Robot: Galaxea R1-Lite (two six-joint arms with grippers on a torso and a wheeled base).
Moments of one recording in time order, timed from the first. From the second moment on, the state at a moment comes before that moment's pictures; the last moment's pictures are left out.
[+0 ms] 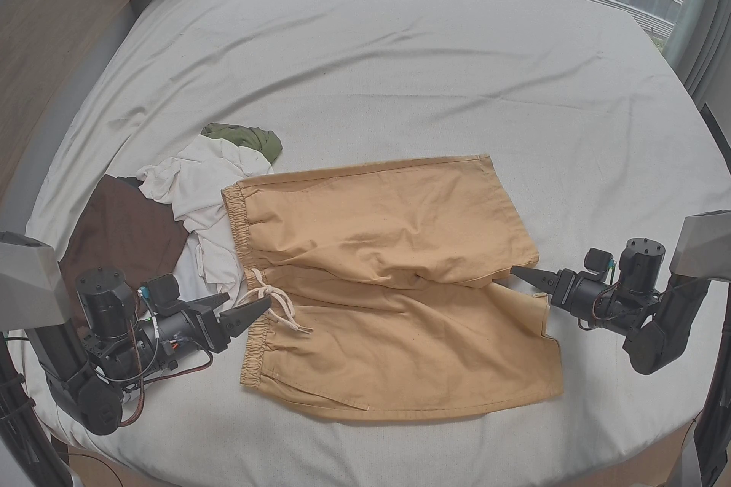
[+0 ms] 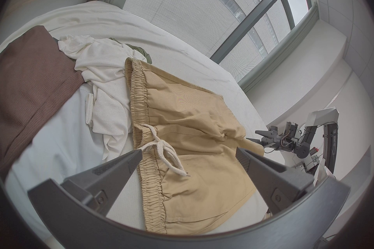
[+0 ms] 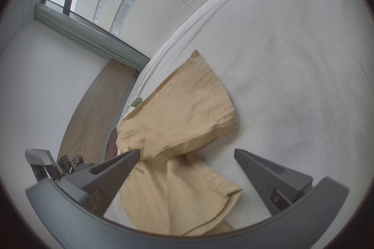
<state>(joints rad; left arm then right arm) -0.21 2.01 -0.21 -1.55 -0.40 -0.35 0.10 2.20 -0.47 -1.46 0.52 0.57</state>
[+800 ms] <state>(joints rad) -0.22 2.03 -0.21 -1.55 -0.40 -0.35 0.09 2.16 -0.46 -1.32 0.51 0.62</state>
